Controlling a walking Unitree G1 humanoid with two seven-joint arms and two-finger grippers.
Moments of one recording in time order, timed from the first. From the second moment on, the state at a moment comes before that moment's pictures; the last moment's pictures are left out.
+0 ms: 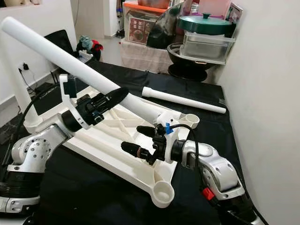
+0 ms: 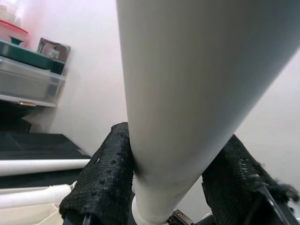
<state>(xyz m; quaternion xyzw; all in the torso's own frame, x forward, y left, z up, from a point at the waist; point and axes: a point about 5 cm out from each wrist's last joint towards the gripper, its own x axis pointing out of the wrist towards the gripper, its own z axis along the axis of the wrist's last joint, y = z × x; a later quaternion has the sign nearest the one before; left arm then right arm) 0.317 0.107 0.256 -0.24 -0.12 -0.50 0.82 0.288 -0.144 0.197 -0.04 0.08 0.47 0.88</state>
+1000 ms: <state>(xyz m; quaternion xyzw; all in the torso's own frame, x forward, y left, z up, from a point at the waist) 0.316 0.107 0.251 -0.21 -0.10 -0.54 0.81 0.261 -0.182 0.242 -0.16 0.01 0.48 0.86</state>
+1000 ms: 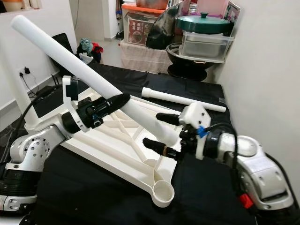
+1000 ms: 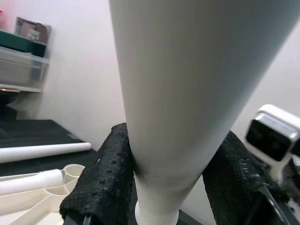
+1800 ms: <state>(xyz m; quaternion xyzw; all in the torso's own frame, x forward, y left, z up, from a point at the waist) 0.301 0.102 0.255 -0.17 -0.08 -0.62 0.76 0.270 -0.160 0.233 -0.13 0.02 0.52 0.85</state>
